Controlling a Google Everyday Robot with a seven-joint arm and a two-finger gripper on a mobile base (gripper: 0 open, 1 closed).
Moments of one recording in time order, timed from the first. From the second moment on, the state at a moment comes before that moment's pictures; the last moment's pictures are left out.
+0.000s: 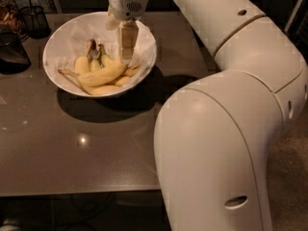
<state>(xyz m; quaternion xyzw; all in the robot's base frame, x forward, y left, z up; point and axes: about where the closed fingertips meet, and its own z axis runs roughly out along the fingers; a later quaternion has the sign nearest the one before) 0.662 0.086 0.939 -0.82 0.54 0.05 0.16</state>
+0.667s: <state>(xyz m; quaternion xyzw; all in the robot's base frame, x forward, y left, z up) 0.659 0.096 0.911 -0.83 0.54 0.08 0.15</state>
